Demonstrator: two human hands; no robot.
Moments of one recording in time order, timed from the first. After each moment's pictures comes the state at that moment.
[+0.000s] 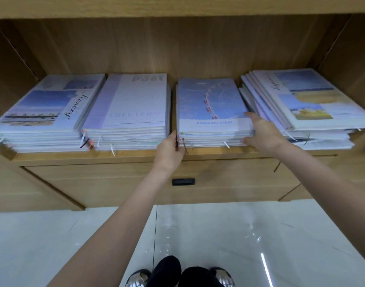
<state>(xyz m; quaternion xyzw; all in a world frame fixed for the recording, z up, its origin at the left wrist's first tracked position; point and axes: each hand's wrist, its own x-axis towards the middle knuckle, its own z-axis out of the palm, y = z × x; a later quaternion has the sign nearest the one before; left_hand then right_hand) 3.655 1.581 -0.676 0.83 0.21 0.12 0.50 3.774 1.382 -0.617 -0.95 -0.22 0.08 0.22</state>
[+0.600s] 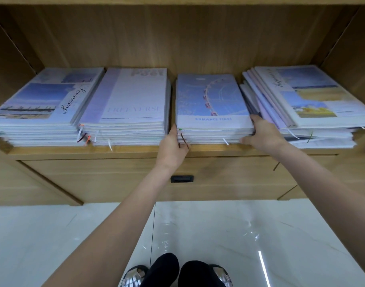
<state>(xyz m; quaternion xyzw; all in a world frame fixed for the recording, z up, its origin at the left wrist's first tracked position) 3.659 1.571 -0.676 0.84 0.21 0.14 0.47 3.772 1.383 -0.625 -0.94 -0.18 0.10 0.28</state>
